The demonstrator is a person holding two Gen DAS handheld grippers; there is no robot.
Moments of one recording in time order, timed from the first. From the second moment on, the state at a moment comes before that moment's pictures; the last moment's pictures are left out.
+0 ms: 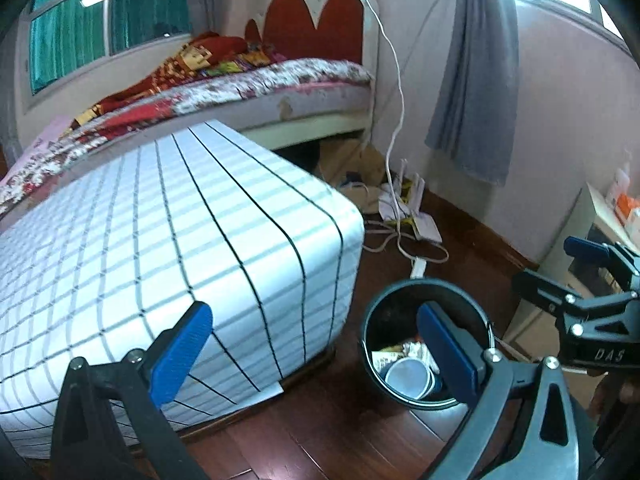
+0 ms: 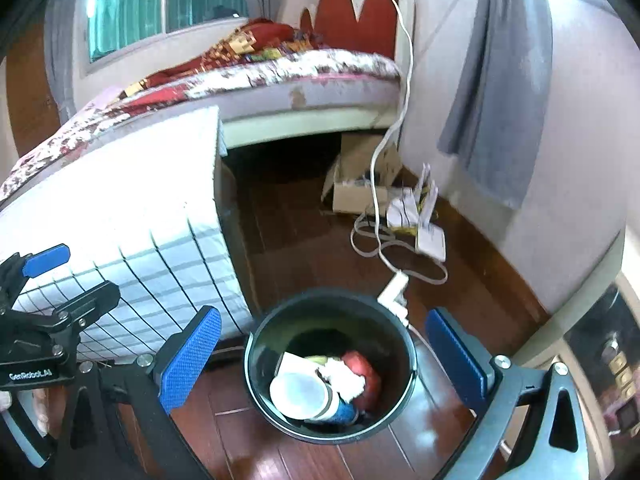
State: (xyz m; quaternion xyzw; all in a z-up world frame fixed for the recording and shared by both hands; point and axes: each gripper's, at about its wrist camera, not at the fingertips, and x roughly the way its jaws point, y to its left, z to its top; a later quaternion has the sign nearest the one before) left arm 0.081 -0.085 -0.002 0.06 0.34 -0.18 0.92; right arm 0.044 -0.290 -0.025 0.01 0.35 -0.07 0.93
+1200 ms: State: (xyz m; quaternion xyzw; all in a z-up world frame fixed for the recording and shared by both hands) left arm -0.035 0.005 0.124 0.03 0.25 -0.11 0.96; right arm -0.095 -0.204 0.137 -0.02 0.26 -0.05 0.96
